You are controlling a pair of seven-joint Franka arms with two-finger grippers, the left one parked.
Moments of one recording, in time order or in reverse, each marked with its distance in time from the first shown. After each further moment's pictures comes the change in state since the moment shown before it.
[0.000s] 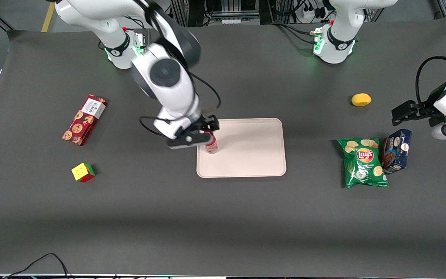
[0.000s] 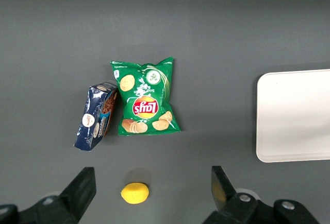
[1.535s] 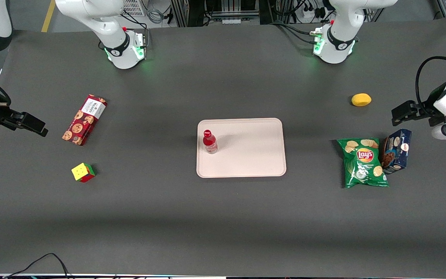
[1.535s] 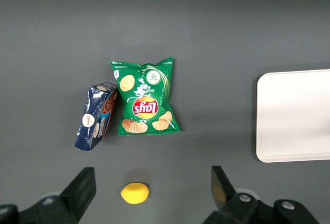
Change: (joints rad) arm -0.500 -0.337 -0.171 -0.085 0.033 -0.262 -0.365
